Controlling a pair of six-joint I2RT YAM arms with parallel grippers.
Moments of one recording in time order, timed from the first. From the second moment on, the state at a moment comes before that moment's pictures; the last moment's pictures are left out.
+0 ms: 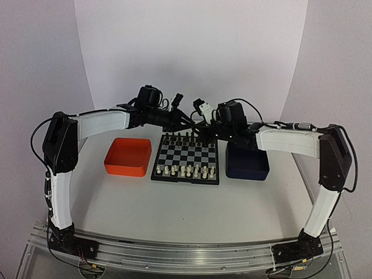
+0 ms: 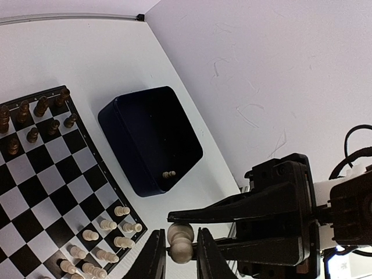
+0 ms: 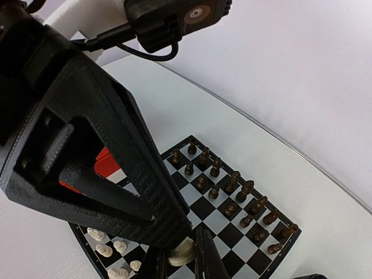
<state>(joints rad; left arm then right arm) -0.62 2.05 1.72 -0.11 0.73 -0.63 0.72 1.82 1.36 0.06 -0.04 -0.08</state>
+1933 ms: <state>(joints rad) -0.62 2.22 1.87 -0.88 0.28 -0.23 0.53 1.59 1.13 -0.29 0.40 0.39</state>
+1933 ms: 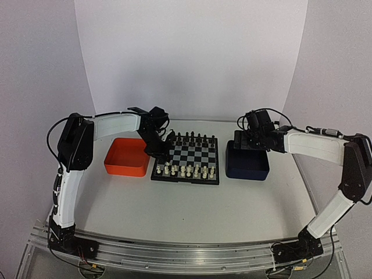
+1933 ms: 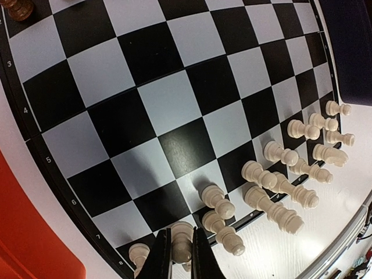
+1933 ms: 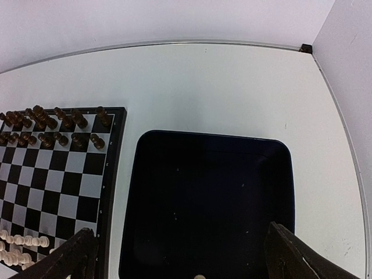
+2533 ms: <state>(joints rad) -0.63 2.26 1.89 -0.88 0.27 -0.21 0.51 1.59 1.11 -0.30 0.43 0.40</state>
